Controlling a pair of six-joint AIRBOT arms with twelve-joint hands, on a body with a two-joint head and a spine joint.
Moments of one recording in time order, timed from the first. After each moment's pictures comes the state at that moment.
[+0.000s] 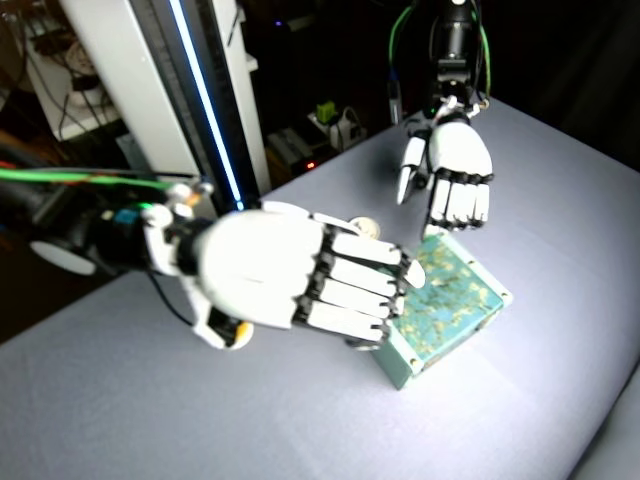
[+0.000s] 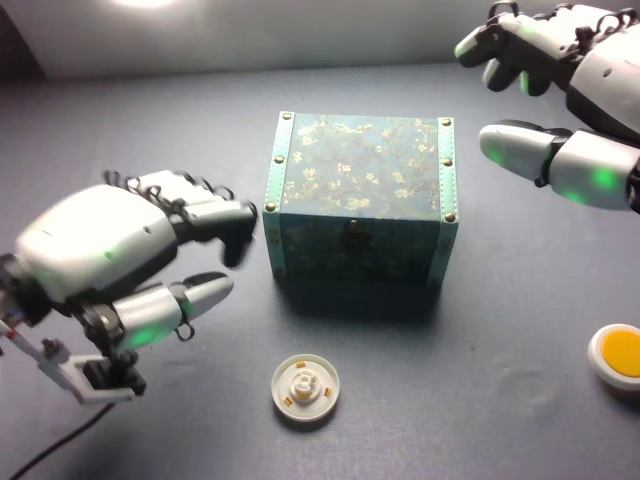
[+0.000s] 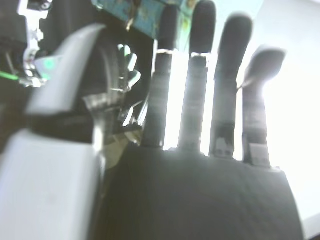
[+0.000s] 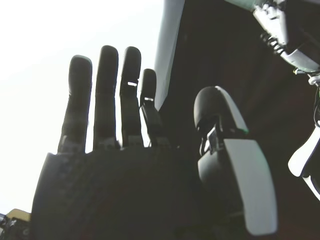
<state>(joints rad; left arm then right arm) 0.89 -1.03 1.13 0.01 -1.05 0.71 -0.63 -0.96 1.04 0.15 0.93 -0.97</state>
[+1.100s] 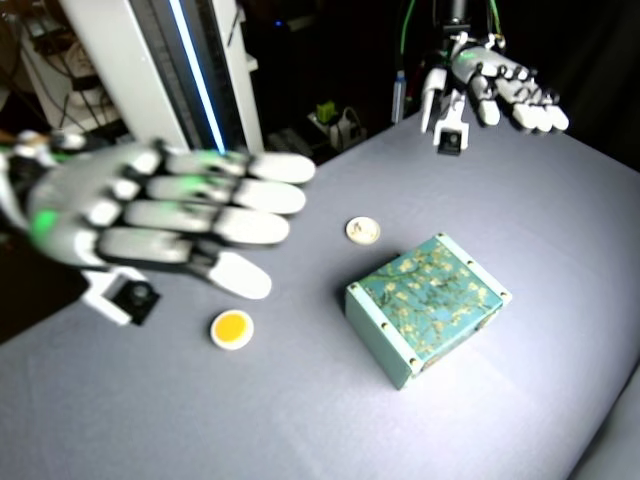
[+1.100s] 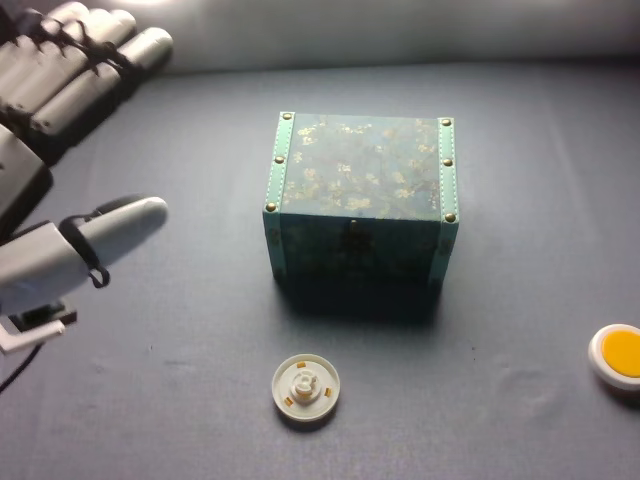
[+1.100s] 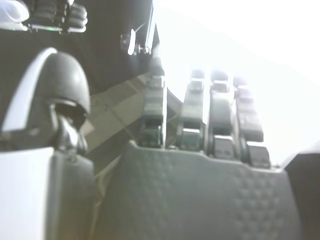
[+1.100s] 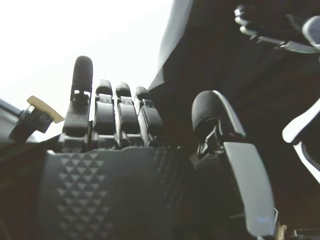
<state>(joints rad) 1.02 -0.86 0.99 -0.13 -1.52 0.90 -0.93 -0.72 0.82 0.19 1.52 -1.00</state>
